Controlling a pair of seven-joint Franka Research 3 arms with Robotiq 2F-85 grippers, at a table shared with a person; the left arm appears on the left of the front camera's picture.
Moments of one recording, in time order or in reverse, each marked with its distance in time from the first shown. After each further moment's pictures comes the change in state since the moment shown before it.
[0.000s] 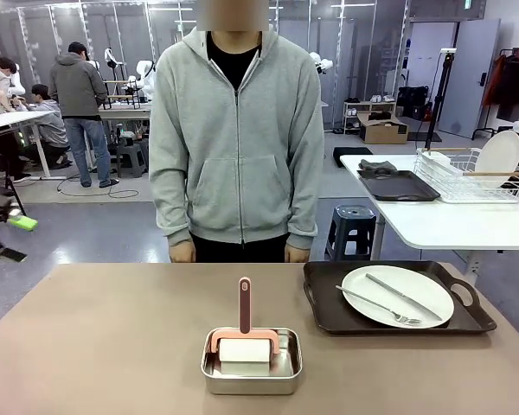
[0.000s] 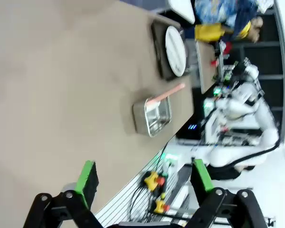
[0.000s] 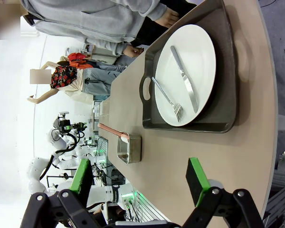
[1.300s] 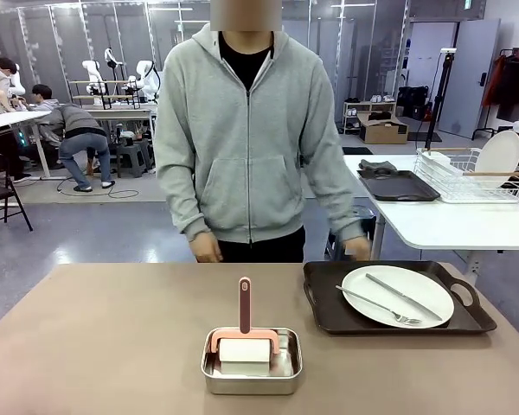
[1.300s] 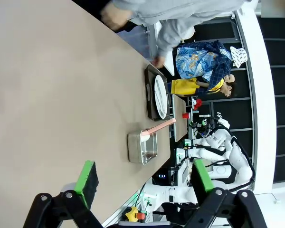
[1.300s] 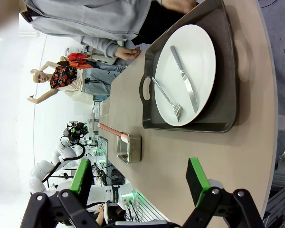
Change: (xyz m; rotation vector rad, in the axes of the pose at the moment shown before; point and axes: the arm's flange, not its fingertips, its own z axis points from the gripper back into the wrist) left arm -0.067 0.075 0.028 -0.126 -0.282 0.143; right arm 0.000 0.000 0.000 0.000 0.000 0.000
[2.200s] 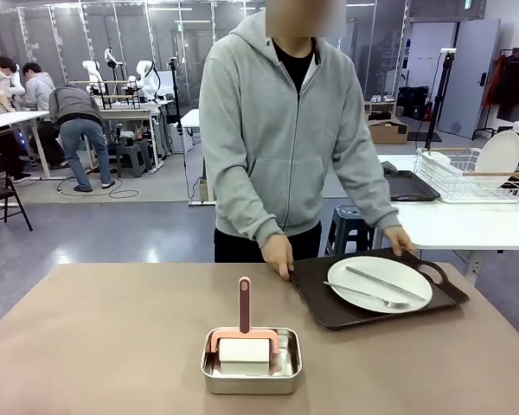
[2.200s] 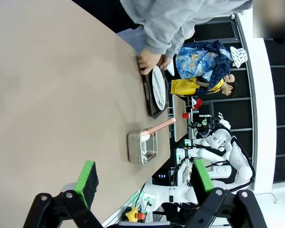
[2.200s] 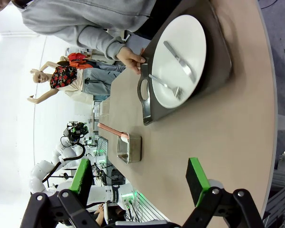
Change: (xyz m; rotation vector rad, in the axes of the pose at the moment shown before) left arm 0.000 0.000 0.000 0.000 0.000 0.000; right arm 0.000 0.000 0.000 0.000 0.000 0.000
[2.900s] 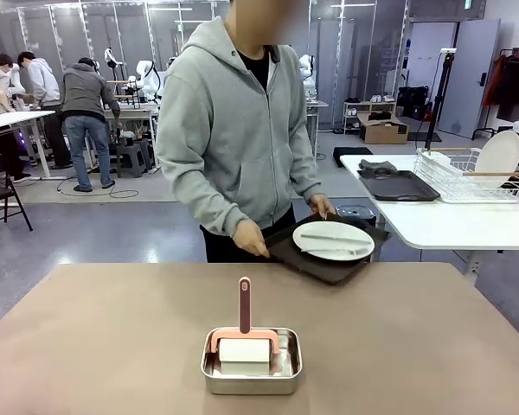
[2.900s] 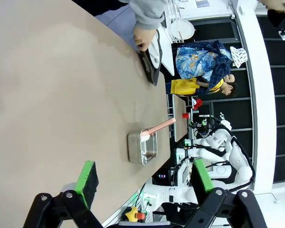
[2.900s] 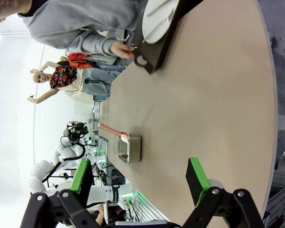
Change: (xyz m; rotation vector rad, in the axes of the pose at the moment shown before) left arm 0.000 0.000 0.000 0.000 0.000 0.000; right arm 0.000 0.000 0.000 0.000 0.000 0.000
